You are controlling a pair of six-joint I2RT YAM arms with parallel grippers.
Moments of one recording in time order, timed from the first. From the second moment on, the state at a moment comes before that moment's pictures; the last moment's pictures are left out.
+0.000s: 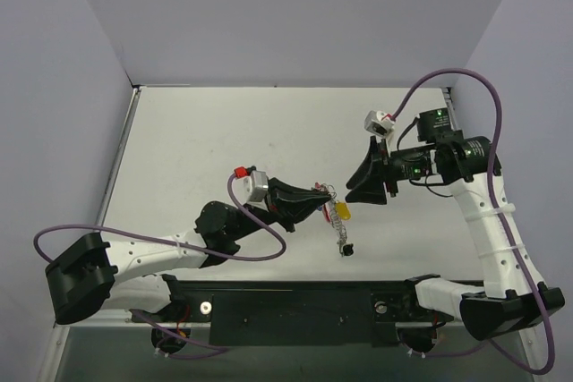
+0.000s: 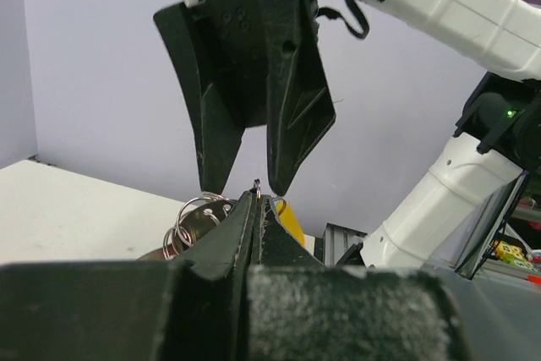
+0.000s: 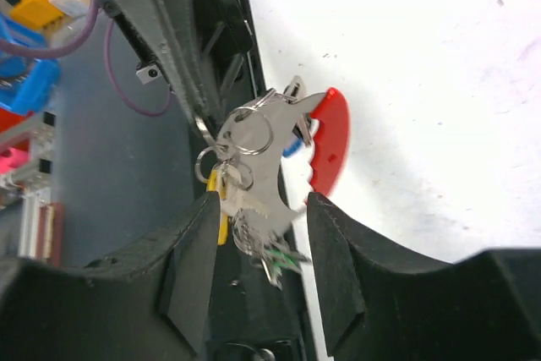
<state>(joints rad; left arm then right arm) -1.08 1.23 0.58 1.16 0.18 -0.36 0.22 1.18 1.37 -1.17 -1.16 -0.47</state>
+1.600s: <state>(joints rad) -1.07 1.24 0.56 1.10 0.31 -0.41 0.42 1.31 1.54 -1.51 -1.10 -1.05</state>
